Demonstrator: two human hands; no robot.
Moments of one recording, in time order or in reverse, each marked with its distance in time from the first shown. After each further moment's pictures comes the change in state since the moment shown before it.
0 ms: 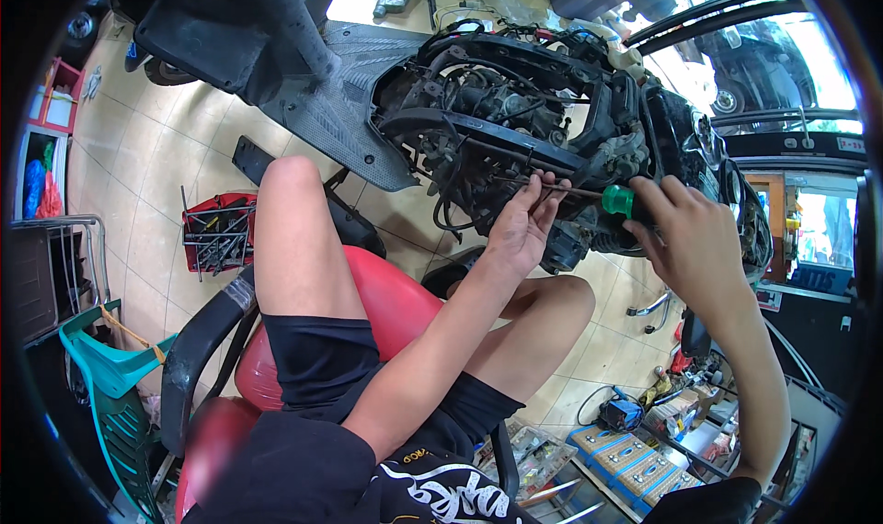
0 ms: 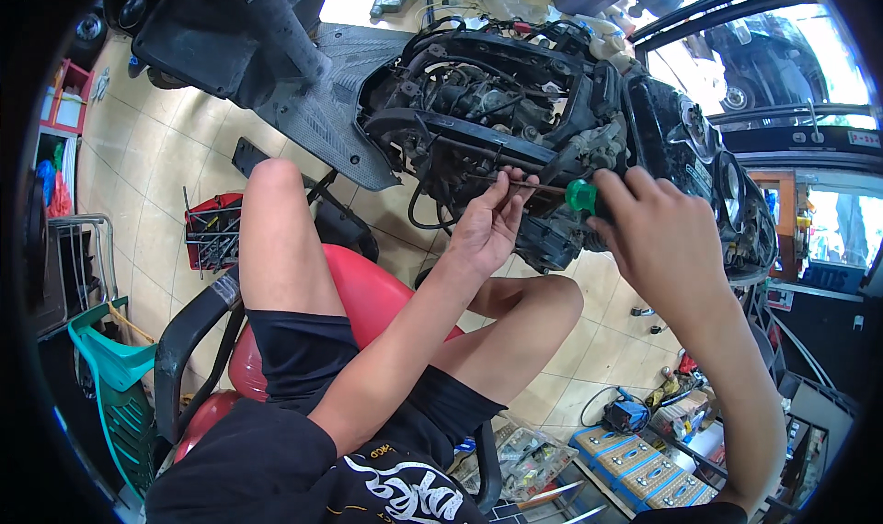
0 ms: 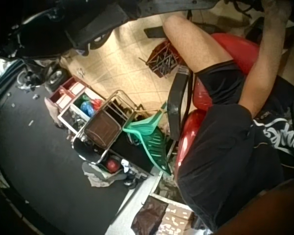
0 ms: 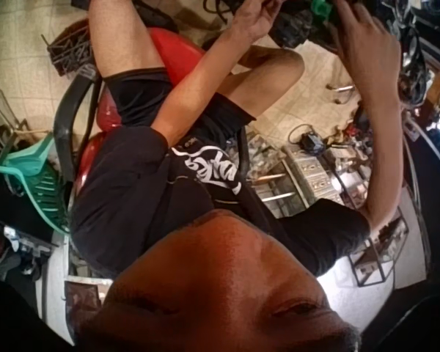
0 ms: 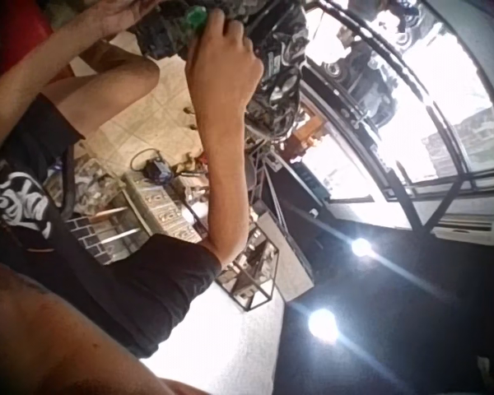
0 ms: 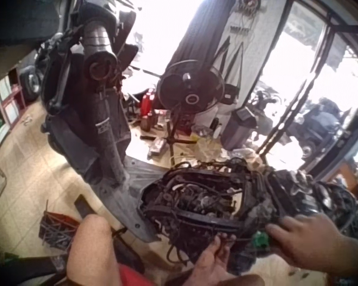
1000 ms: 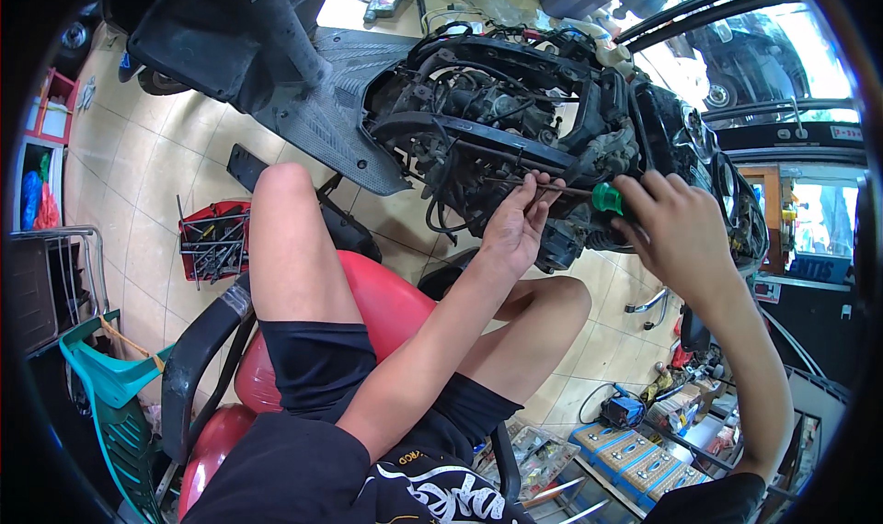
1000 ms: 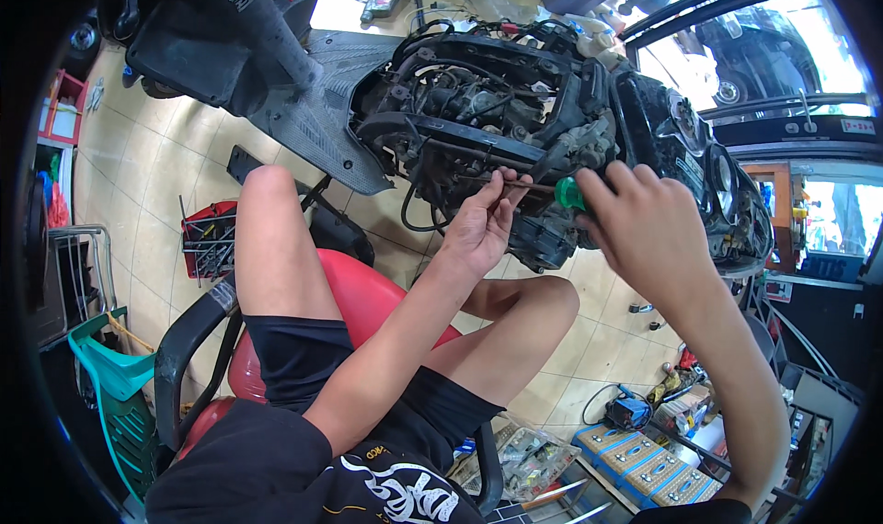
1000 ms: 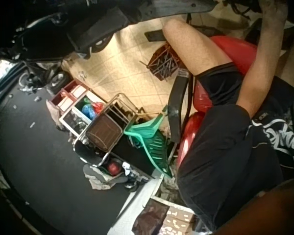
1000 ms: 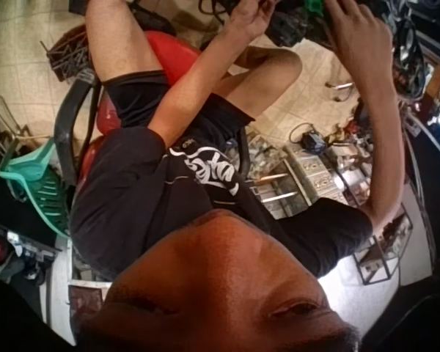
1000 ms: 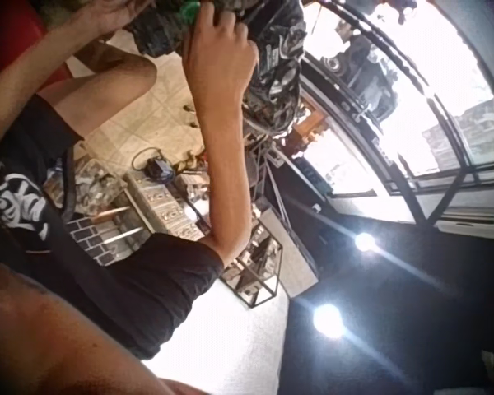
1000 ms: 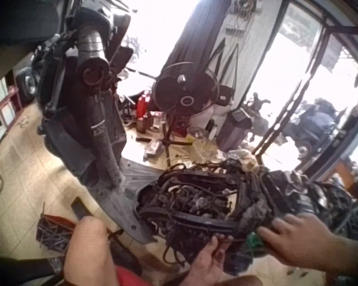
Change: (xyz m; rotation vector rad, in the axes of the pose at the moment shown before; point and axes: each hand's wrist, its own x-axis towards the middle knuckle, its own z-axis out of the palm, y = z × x) left_hand 0.000 -0.001 0.004 0.041 -0.016 -0.019; right_hand 0.001 0.002 0.013 0.042 0.005 -0.035
